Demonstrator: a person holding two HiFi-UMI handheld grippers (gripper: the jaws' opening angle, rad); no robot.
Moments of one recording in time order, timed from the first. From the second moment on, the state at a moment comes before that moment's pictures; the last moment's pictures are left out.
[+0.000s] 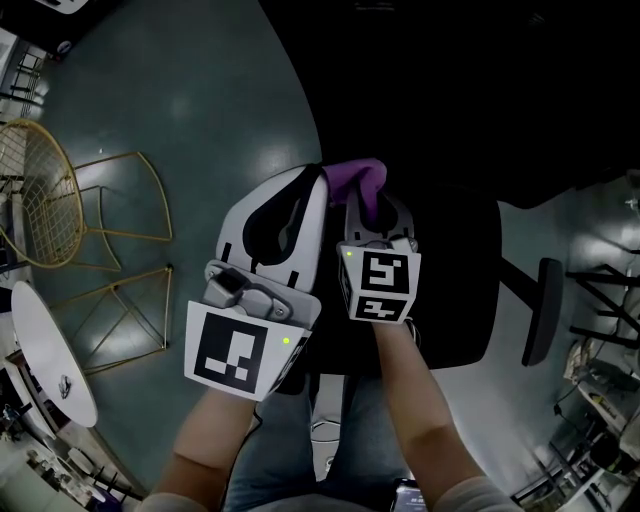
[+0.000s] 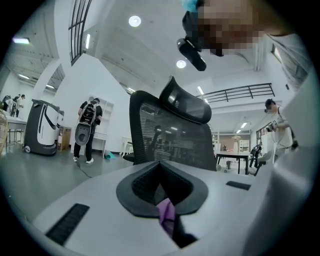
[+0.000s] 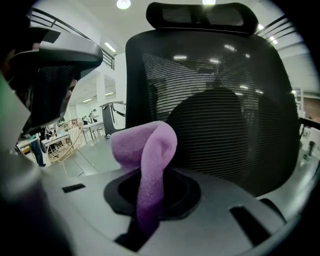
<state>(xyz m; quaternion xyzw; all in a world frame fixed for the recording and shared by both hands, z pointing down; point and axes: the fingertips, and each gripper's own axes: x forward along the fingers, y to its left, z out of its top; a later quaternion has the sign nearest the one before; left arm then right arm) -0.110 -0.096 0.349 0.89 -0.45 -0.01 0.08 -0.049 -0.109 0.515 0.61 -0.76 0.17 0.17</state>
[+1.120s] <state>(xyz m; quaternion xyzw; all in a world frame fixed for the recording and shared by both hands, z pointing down) -0.079 -0.088 0.360 0.90 -0.44 0.01 0.07 0.030 -0.102 0.555 0.63 -0.73 0.18 0.19</state>
